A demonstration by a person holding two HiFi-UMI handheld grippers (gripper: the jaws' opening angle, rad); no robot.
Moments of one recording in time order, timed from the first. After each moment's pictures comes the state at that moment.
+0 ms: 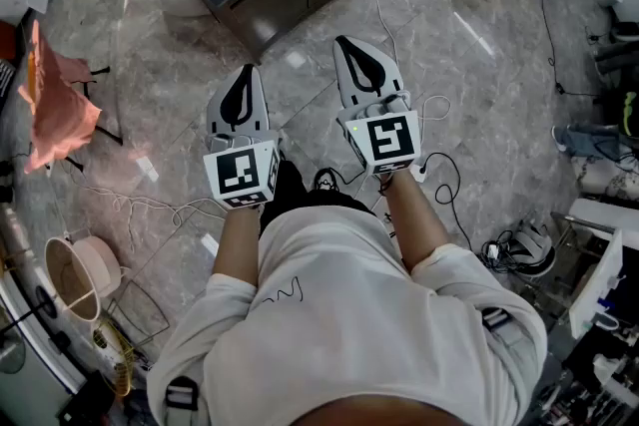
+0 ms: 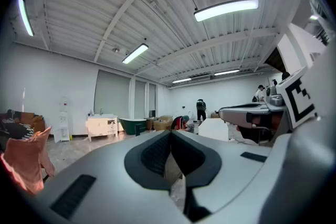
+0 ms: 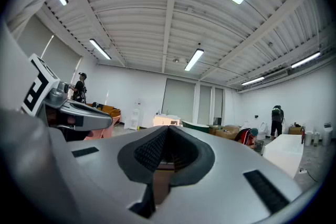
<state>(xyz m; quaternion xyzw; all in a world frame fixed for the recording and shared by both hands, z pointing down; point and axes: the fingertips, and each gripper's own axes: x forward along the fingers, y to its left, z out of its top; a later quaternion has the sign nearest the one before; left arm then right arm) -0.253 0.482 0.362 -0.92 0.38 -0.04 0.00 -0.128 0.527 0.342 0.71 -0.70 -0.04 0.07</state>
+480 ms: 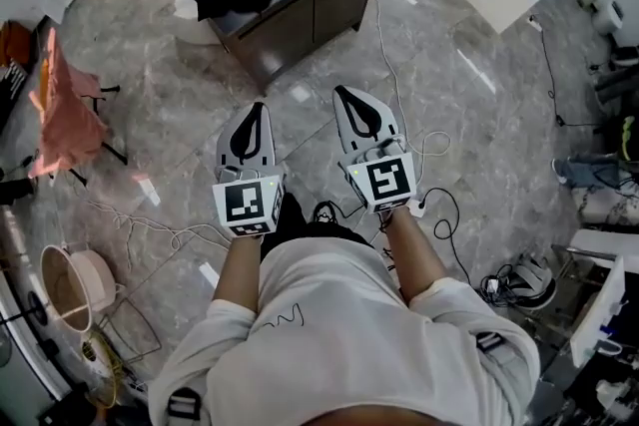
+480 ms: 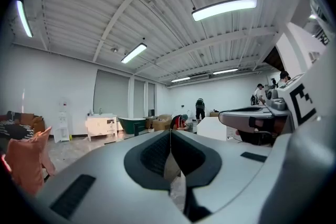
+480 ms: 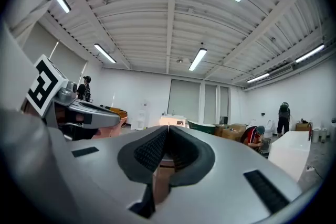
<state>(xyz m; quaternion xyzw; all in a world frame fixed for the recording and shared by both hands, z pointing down) -0.256 0.510 0.369 -0.93 0.37 -0.06 0.00 -0.142 0.559 0.360 0.68 -0.73 -0.02 0.06</state>
